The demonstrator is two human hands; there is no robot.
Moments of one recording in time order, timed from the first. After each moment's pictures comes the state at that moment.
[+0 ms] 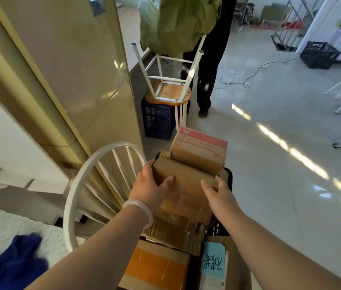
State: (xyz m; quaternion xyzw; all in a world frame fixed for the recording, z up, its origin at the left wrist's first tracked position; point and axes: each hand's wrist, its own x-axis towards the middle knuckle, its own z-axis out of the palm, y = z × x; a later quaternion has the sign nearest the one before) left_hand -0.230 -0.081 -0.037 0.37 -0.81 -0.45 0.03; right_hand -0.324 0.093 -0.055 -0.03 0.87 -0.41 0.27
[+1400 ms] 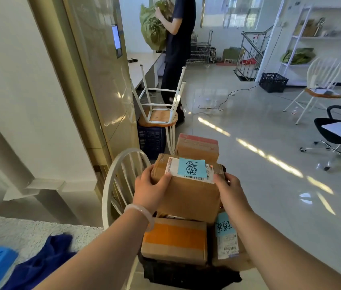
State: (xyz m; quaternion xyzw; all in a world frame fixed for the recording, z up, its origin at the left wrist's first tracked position) left_hand -0.095 -0.076 0.005 0.30 -0.76 -0.56 0.11; right_hand -0.173 0.113 0.001 0.03 0.81 -0.56 0.15
